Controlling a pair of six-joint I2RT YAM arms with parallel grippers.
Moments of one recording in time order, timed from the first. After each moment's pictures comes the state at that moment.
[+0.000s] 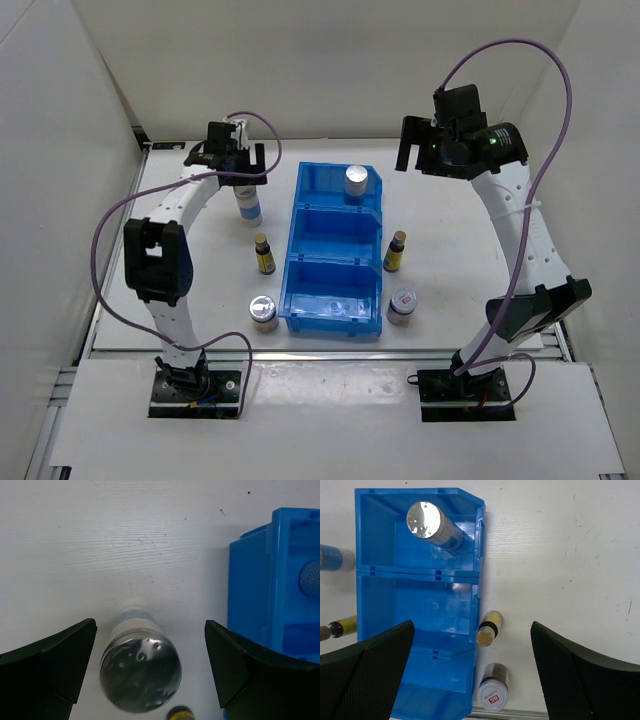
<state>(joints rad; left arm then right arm) -0.16 1.90 1.62 -0.48 0.05 -0.14 0.37 1.63 2.05 -1.19 0.12 0.35</state>
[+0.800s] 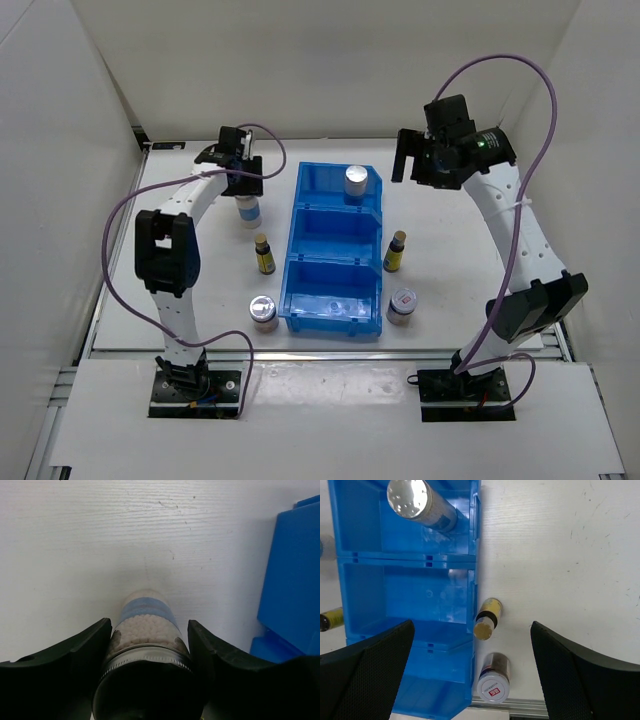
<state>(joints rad) -0.19 2.00 1.68 -0.61 -0.03 -0.15 0.37 1.63 1.96 -1.18 0.12 0.38</state>
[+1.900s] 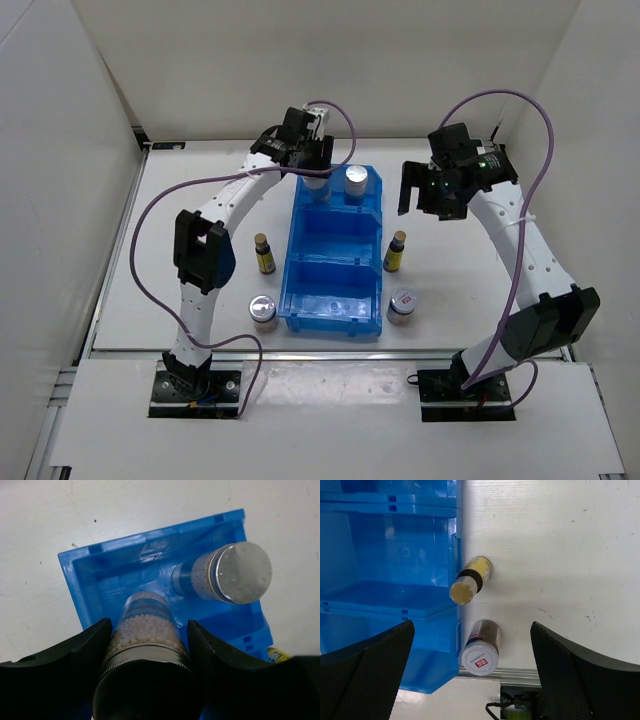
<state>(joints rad) -0.51 2.15 2.12 -0.66 0.02 -0.20 0.35 1.50 1.68 -1.19 0.05 0.37</state>
